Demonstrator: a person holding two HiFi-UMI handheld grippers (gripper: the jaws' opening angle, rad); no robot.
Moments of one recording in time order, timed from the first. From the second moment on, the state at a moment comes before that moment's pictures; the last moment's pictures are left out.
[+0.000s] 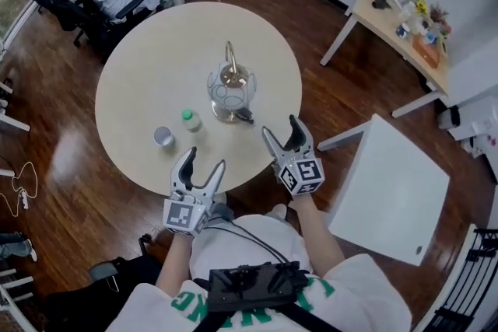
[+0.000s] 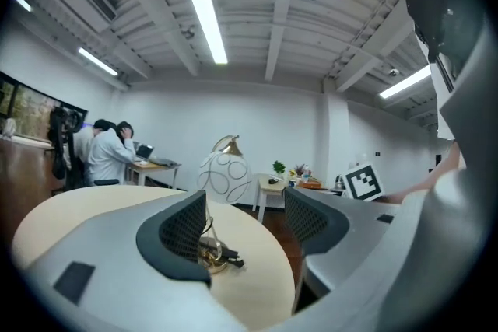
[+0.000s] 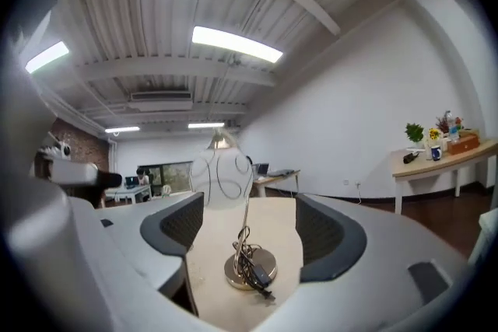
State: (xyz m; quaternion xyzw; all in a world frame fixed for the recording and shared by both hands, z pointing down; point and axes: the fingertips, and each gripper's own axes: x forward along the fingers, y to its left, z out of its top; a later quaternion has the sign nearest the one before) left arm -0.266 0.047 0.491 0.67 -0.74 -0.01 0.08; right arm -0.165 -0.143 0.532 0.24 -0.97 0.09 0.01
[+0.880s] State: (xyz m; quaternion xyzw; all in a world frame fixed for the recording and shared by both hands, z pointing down) left arm -0.158 -0.029 0.433 0.71 -0.70 -0.01 0.02; right arm -0.003 -0.113 0.438 0.33 -0.94 0.04 -0.03
